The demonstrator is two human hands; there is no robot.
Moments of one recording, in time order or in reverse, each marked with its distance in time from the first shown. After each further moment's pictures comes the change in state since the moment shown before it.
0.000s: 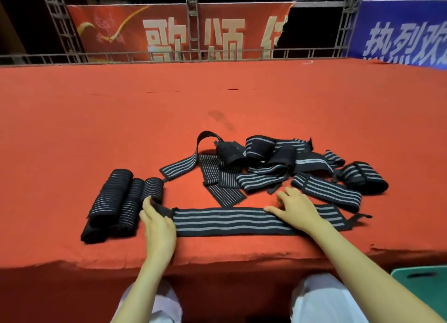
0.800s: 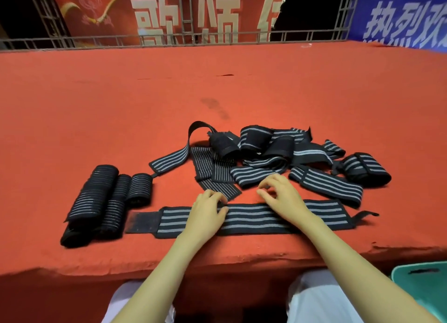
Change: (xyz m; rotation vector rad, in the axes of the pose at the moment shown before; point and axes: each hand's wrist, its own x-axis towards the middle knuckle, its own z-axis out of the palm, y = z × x) left_hand -0.008 0.058 0.073 0.195 -0.539 0.522; right_hand 0.018 -0.009 0.011 0.515 0.205 -0.124
